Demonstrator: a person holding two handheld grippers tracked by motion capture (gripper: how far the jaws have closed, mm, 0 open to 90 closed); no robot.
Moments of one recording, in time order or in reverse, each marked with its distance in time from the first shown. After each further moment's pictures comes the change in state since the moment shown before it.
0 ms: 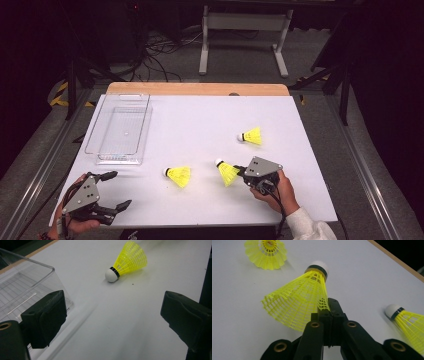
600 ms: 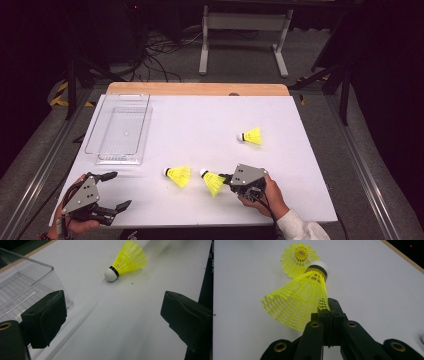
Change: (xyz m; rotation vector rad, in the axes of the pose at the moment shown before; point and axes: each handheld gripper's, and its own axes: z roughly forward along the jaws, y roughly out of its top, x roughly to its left) left arm -0.001 0.000 -0.001 0.005 -0.003 0.002; right arm 0.027 0.016 0.015 -0.023 0.113 -0.073
